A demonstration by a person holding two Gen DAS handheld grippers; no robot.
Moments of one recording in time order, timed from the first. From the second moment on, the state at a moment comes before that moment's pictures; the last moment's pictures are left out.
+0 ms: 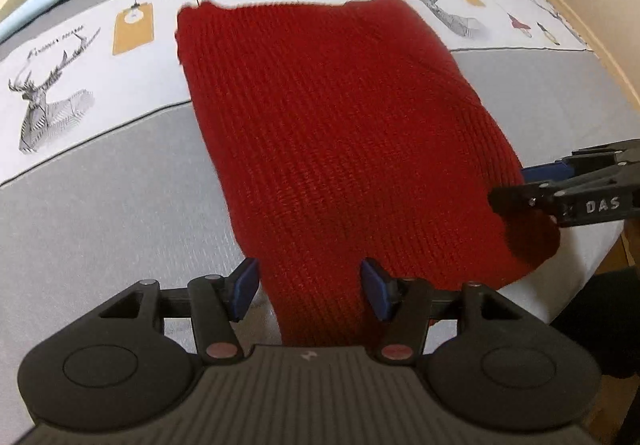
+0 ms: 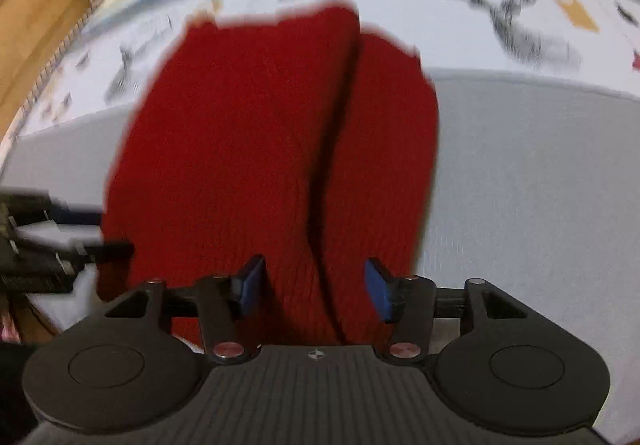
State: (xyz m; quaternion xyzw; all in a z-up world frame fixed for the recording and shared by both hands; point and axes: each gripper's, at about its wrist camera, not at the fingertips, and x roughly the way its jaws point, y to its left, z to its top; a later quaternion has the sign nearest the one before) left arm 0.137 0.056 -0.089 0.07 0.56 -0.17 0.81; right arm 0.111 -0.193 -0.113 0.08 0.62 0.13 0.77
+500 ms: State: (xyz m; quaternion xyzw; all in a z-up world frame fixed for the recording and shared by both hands) left arm 0.103 0.055 -0.041 0.05 0.49 -0.13 0.86; right arm 0.072 -0.206 -0.029 0.06 0.49 0.10 0.86
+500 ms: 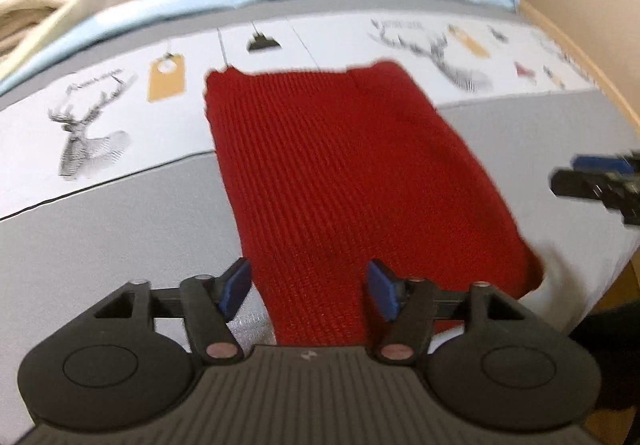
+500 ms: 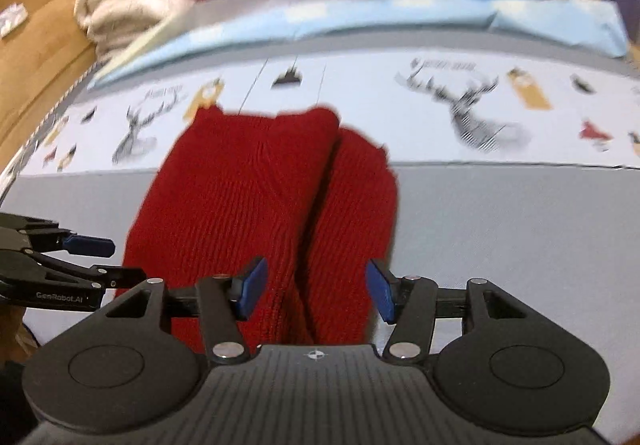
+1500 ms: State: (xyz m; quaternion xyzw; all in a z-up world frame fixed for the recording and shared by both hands) left arm -0.078 0.031 -0.015 -0.01 0.38 -0.01 0.93; right arm -0.077 -0.173 0.000 0.02 0.41 0.04 0.91
